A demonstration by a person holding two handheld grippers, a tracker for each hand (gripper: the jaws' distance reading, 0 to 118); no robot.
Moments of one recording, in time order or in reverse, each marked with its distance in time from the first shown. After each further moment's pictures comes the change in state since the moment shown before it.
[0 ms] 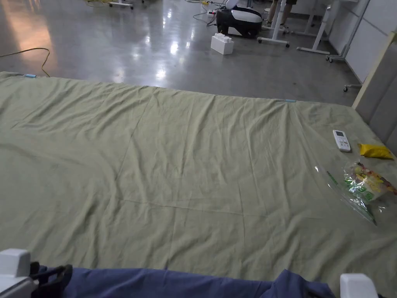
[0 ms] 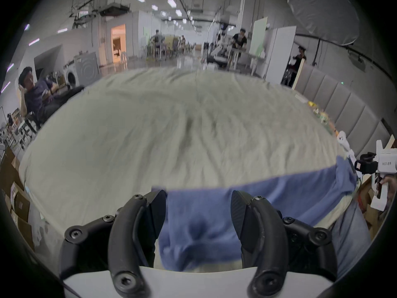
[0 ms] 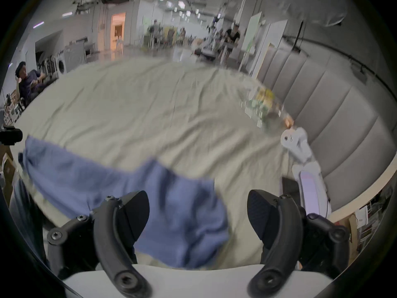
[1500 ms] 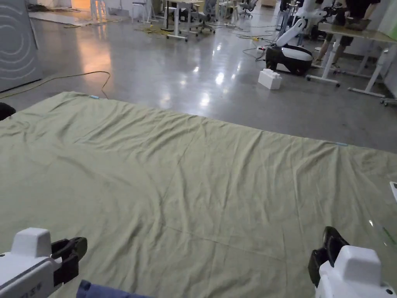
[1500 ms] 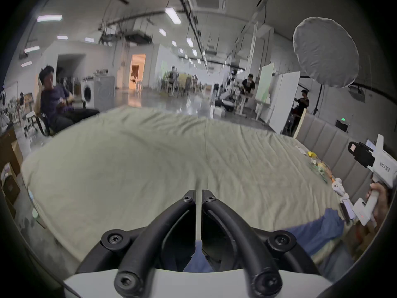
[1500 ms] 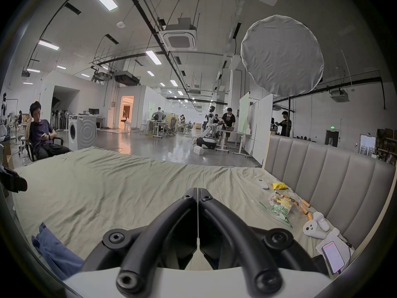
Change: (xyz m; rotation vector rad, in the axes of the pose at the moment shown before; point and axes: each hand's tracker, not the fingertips) left arm -0.053 0.033 0.035 0.172 -0.016 0.167; right arm -0.107 0.112 0.026 0.621 0.003 -0.042
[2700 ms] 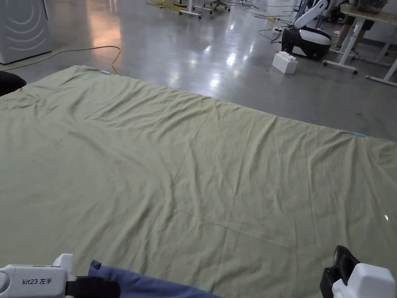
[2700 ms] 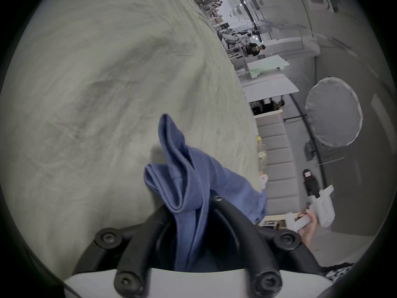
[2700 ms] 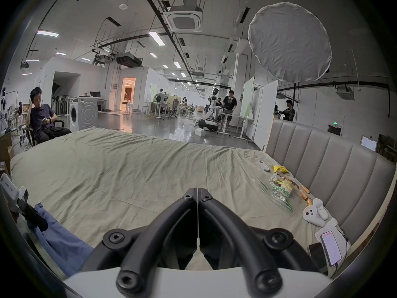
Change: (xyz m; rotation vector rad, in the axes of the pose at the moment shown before) left arm -0.063 -0.097 -0.102 -0.535 -0.482 0.578; right arm -0.004 -0.030 0.002 -0.140 0.019 0.027
